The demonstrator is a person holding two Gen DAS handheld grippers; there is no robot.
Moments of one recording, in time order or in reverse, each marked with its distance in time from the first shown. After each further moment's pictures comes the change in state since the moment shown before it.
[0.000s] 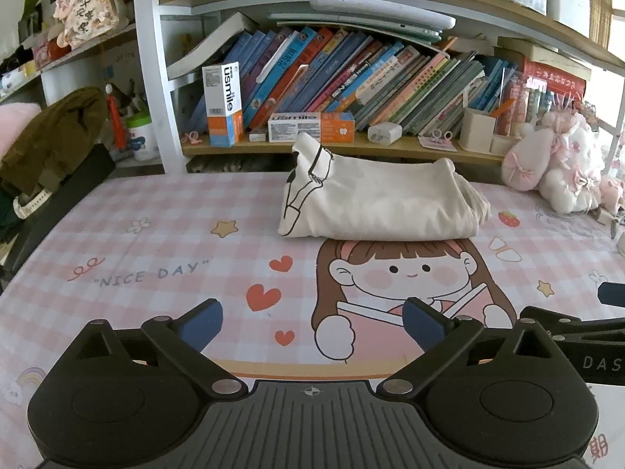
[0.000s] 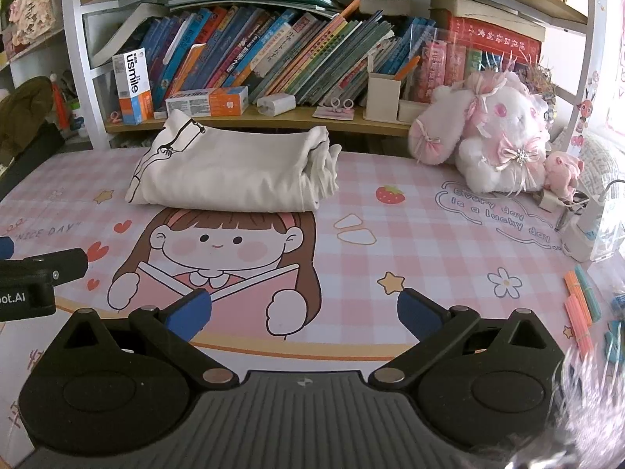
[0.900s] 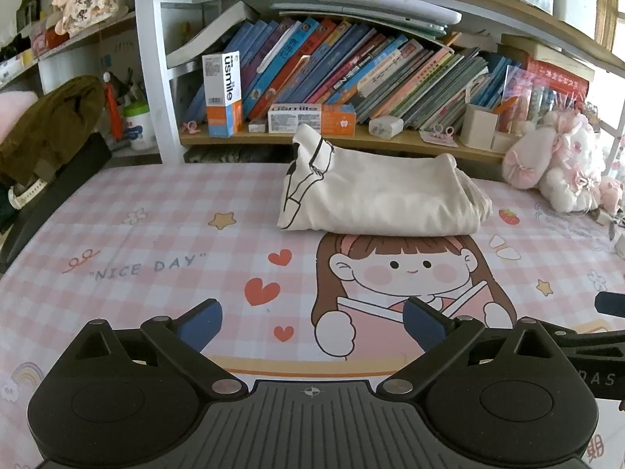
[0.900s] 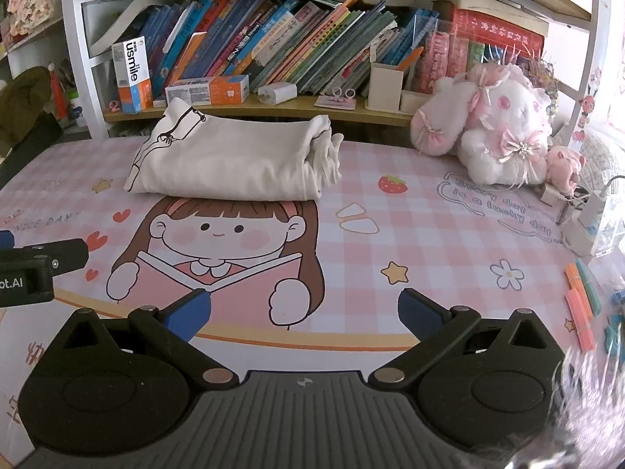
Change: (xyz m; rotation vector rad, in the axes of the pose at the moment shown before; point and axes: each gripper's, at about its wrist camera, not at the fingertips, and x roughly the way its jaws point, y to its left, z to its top) left arm 0.005 0.006 0.003 -0.019 0.030 -0.018; right arm 0.005 0.004 -0.004 -0.009 0.019 -0.005
